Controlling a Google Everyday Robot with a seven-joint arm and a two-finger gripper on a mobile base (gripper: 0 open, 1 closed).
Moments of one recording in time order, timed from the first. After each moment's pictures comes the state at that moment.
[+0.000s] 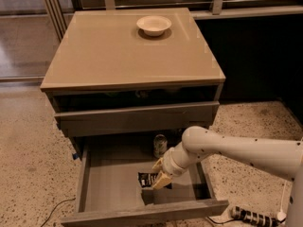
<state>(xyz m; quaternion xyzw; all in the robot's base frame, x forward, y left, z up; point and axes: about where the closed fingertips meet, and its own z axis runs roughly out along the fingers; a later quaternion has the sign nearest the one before) 0.492 -0.021 0.477 -0.67 0.68 0.23 0.19</state>
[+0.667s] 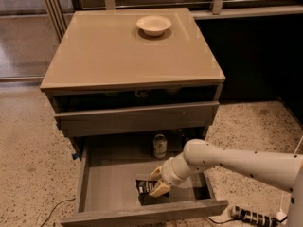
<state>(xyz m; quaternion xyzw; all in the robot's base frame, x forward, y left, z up) 0.479 -0.013 0.442 -0.67 0.67 0.25 0.22</state>
